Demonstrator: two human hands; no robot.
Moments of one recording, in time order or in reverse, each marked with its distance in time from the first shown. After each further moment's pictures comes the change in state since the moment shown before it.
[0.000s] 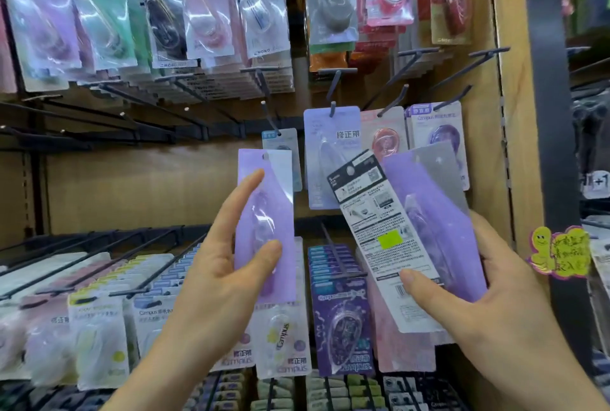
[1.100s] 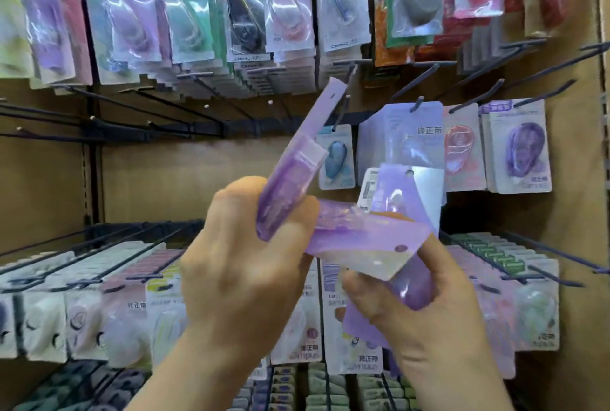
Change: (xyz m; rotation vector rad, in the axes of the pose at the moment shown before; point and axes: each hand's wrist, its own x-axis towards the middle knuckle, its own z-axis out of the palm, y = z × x) left_hand -0.002 0.000 -0.062 1.101 0.594 0.757; right_hand -0.010 -0.031 0.146 0.348 0.085 0.063
